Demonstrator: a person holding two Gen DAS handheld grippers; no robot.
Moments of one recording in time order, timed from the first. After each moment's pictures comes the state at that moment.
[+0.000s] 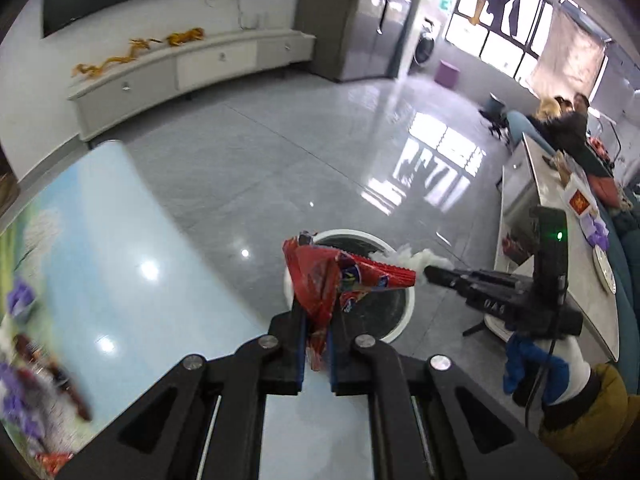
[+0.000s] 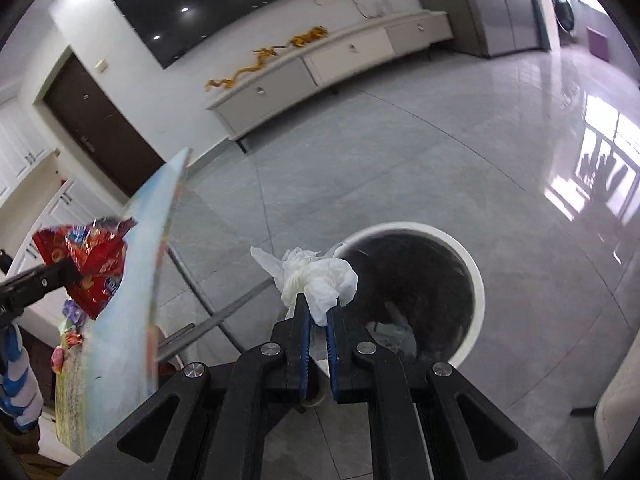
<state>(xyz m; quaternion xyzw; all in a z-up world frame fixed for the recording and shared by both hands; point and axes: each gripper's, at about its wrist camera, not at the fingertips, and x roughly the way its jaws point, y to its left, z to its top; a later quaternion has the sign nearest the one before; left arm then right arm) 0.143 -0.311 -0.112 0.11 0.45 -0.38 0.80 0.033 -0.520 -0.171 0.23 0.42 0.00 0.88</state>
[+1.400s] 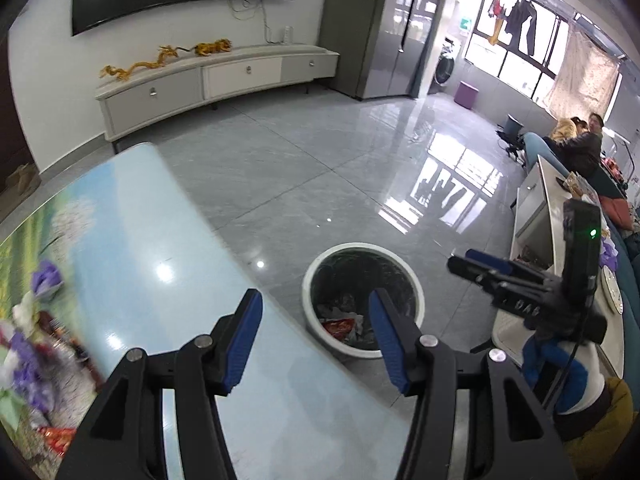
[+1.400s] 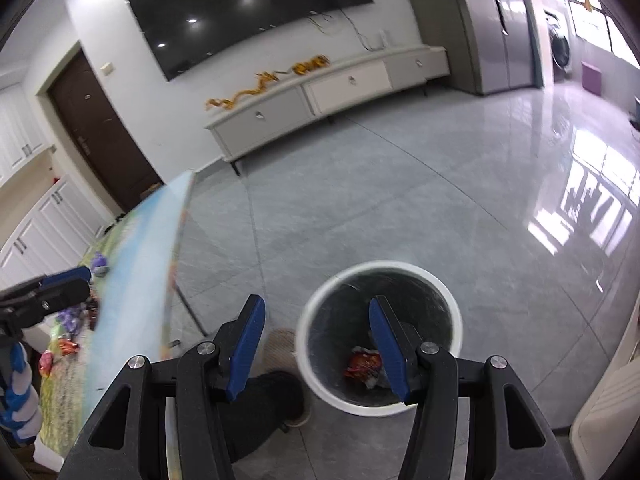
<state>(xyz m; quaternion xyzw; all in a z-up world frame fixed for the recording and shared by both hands) 0.123 -0.251 -0.085 0.08 0.42 -0.34 0.84 0.027 -0.506 -0.113 0.18 0.37 -0.02 0.91</state>
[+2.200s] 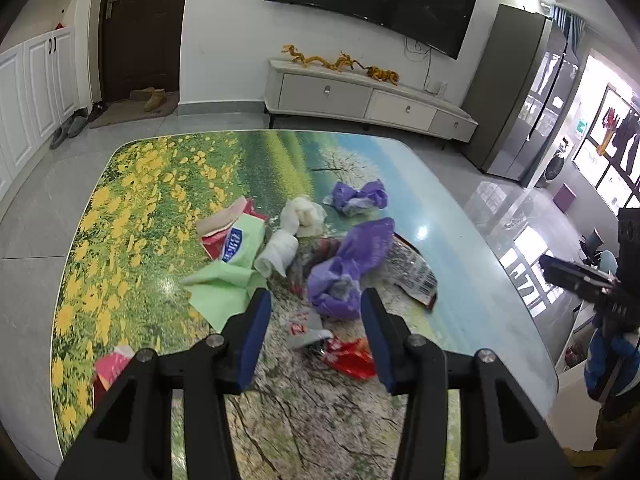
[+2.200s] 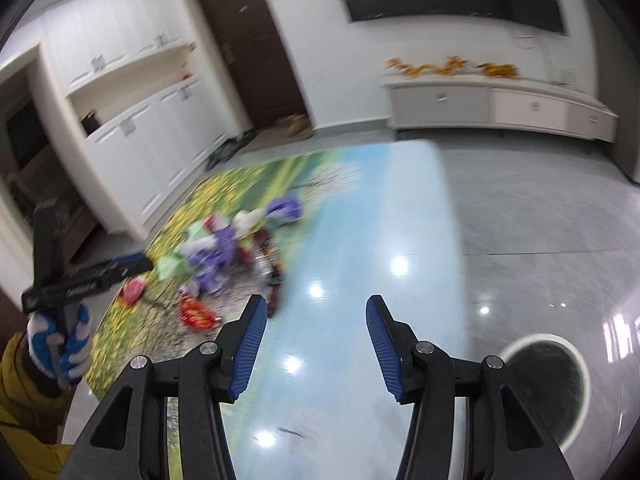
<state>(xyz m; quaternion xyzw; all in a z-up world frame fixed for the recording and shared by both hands) 0.150 0.070 -0.109 -0.05 0.41 -0.14 0.90 0.114 -0.256 -0.079 0.05 0.40 0.24 0.88</state>
